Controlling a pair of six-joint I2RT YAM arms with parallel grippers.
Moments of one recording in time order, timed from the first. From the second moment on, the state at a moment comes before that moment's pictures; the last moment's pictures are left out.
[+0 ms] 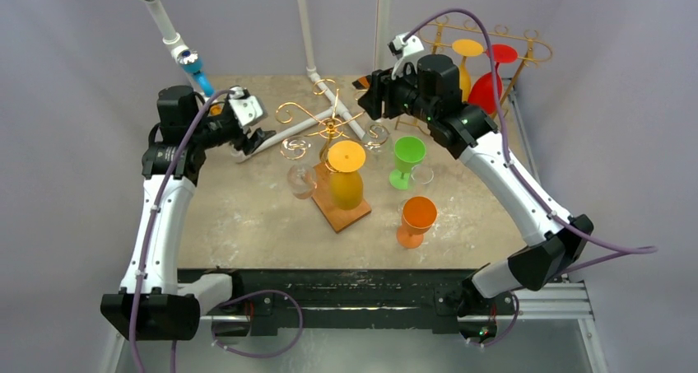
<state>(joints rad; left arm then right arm) 0.02 1.12 1.28 -0.56 0.83 0.76 0.56 1.48 1.64 -0.44 -0.12 0.18</state>
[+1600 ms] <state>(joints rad) -0.06 1.28 1.38 -0.56 0.85 0.86 0.45 1.44 1.49 -0.29 -0.23 0.39</state>
